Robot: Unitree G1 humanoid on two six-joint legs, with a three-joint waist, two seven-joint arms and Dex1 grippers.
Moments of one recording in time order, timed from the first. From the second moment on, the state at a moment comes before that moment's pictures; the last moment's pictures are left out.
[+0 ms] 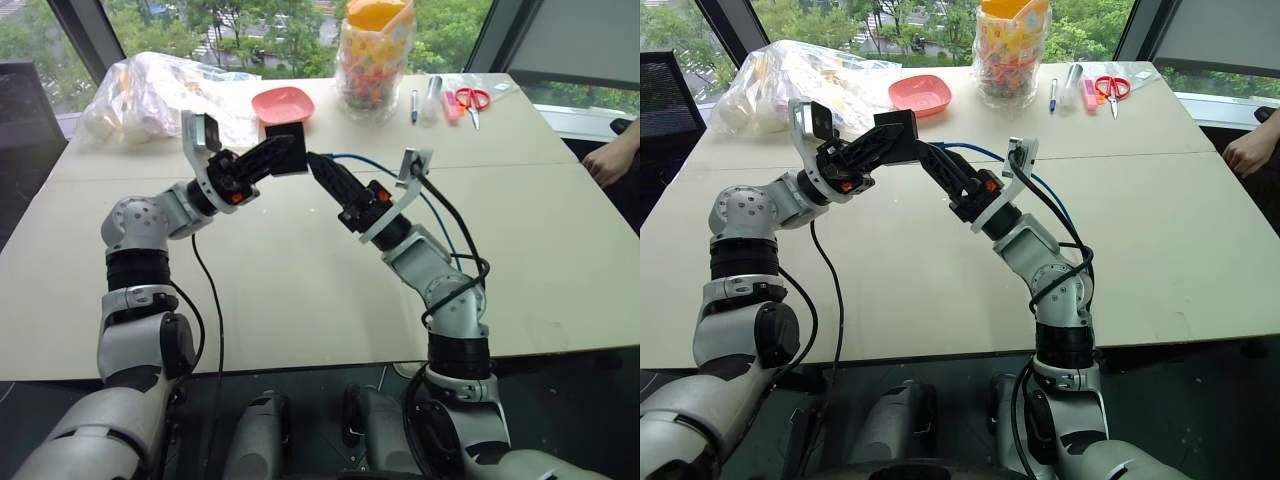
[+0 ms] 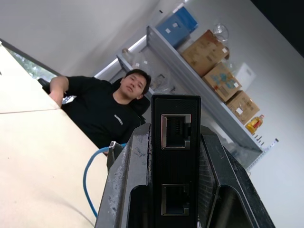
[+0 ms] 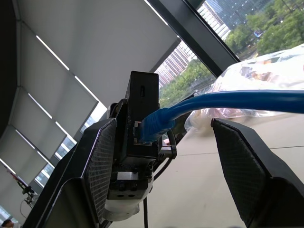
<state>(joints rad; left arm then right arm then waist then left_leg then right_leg) -0.94 0.35 0.38 0.53 -0.86 1.10 -1.10 -0.54 0.05 -0.12 -0.15 0.93 0.67 0.35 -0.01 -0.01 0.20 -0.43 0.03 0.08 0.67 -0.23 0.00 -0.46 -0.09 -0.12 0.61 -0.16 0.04</state>
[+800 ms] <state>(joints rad) -0.91 0.46 0.40 0.56 -0.86 1.03 -1.08 -0.59 0.02 -0.25 -0.03 1.08 0.66 0.28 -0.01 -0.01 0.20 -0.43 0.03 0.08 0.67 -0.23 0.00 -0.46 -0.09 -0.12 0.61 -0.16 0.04</state>
